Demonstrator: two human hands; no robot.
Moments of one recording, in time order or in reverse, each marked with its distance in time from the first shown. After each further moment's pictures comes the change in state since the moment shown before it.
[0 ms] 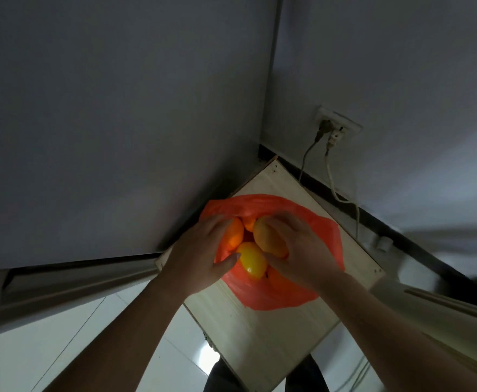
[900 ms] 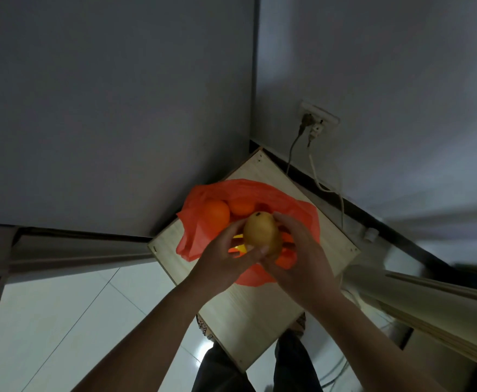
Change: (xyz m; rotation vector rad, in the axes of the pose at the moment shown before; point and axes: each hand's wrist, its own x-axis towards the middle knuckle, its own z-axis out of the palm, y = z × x) left_hand -0.022 0.091 0.012 -1.001 -0.062 -0.359; right_hand -0.081 -0.015 -0.005 0.482 0.379 -0.056
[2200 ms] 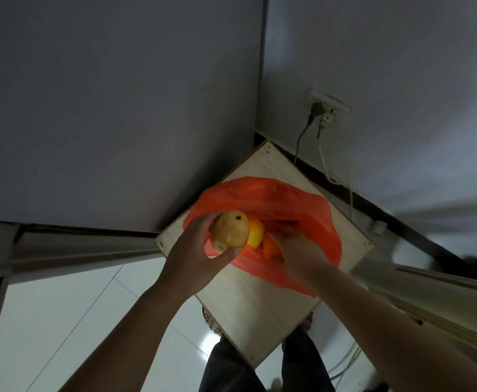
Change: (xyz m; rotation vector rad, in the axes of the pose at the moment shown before) left_hand -0.012 -0.029 -0.052 0.365 0.171 0.083; right_hand 0.027 0.055 0.036 -0.628 -0.585 0.131
